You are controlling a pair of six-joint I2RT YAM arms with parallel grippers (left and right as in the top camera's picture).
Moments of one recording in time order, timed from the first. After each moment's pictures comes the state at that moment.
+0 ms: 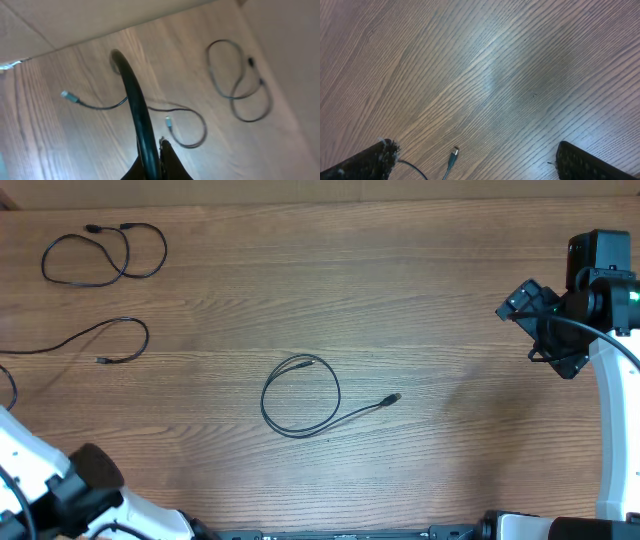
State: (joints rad) left arm 0.67 1.86 2.48 -1.57 -0.15 -0.50; right arm -0.12 1.48 1.58 -1.34 -0.01 0.67
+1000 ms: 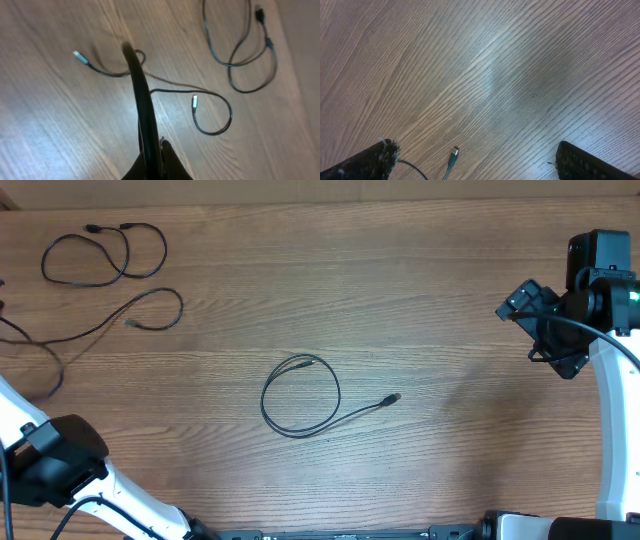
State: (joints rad) left arm 0.68 2.06 2.48 -1.58 0.05 -0.52; right arm -0.12 1.48 1.58 -1.34 0.00 0.67
